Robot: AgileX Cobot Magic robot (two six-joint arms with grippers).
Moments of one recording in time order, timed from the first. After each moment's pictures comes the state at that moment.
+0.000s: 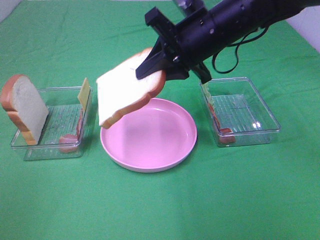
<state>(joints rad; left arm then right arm) 0.07 0.00 -0.50 -0.14 1.05 0.10 0.39 1.91 -1.36 1.01 0.89 -0.40</state>
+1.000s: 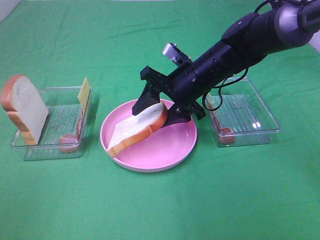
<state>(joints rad) 0.07 0.00 -0.50 -0.14 1.05 0.10 0.40 2.12 -1.36 0.98 0.80 -0.41</state>
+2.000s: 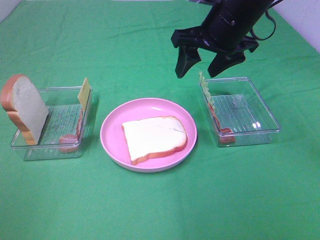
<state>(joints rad) 0.07 0.00 -0.50 -0.14 1.05 0.10 0.40 1.88 -1.53 0.24 0.91 -0.05</state>
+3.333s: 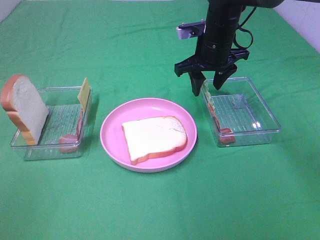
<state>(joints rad) 0.07 0.00 -0.50 -0.14 1.05 0.10 0.40 2.28 -1.93 -0.07 1.13 0.05</state>
